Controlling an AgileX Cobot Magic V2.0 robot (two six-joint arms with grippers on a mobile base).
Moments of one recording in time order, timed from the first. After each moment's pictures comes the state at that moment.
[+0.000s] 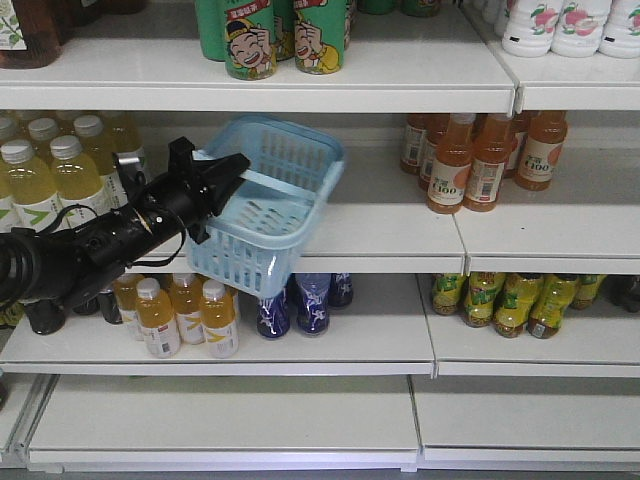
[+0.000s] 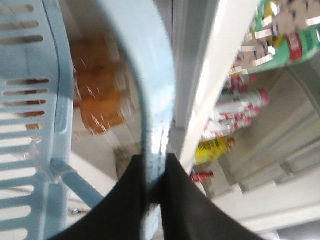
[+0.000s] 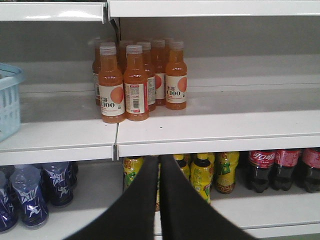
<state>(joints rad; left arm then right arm) -0.14 2.12 -1.19 0.73 -1.10 -1.91 -0.11 -0.01 0.03 -0.17 0.15 0.16</state>
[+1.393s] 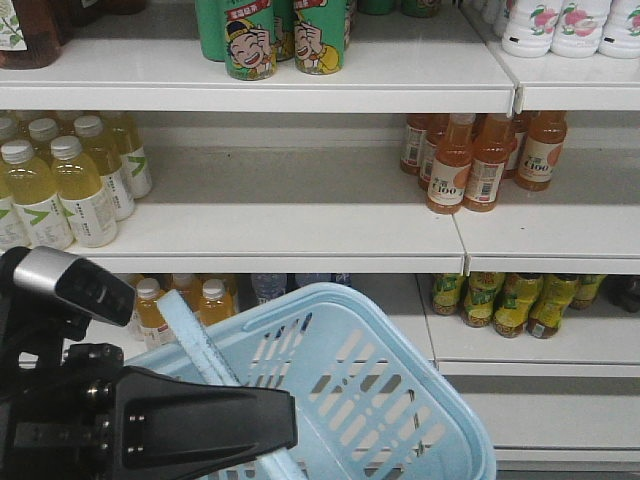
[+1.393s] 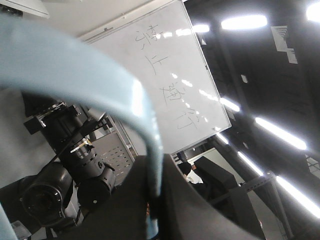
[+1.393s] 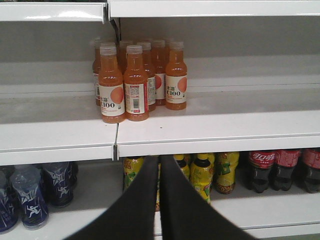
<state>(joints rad) -0.51 1.06 -0.50 1.10 -1.17 -2.16 -0.11 -0.01 0.03 -0.17 0.15 0.16</state>
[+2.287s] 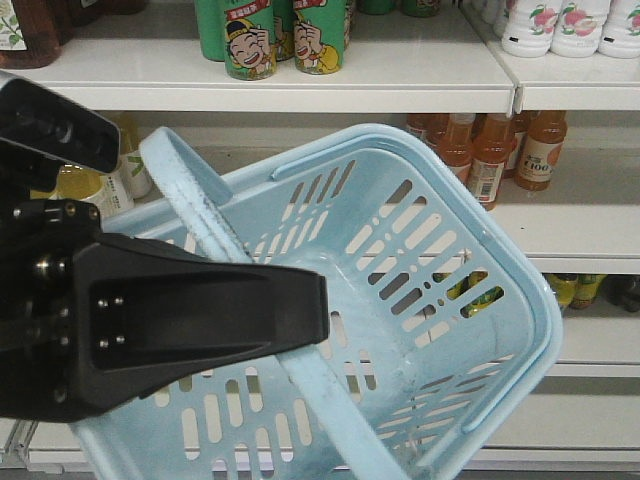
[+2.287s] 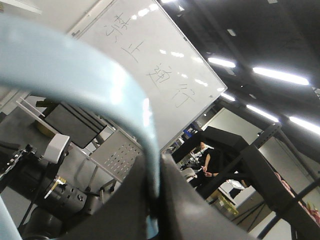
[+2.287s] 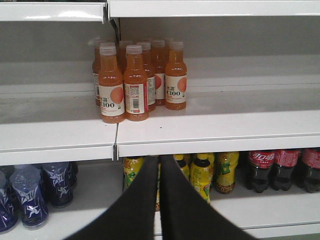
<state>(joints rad) -0.52 1.09 -0.84 1.24 -1.17 -2.17 -0.11 -0.01 0.03 -0.17 0.15 0.16</state>
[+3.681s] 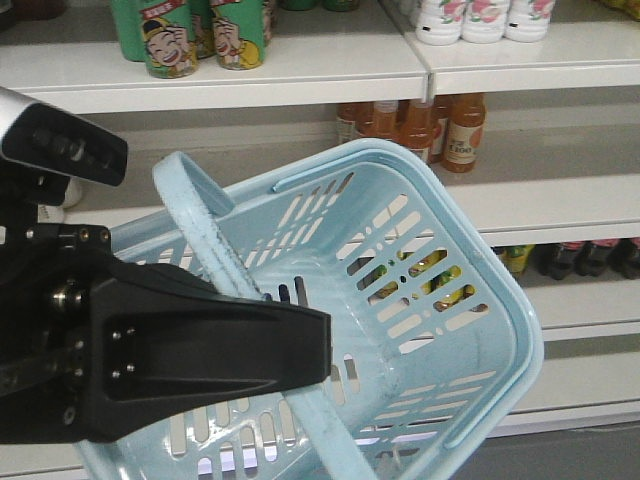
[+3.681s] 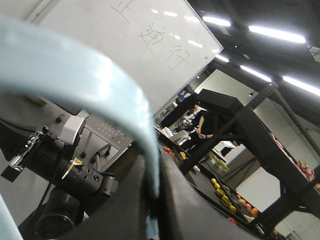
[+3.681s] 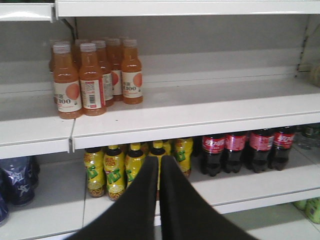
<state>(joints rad) -0.52 1.09 -0.84 1.32 -1.17 -2.17 -0.11 -0.01 0.03 -0.17 0.15 0.16</state>
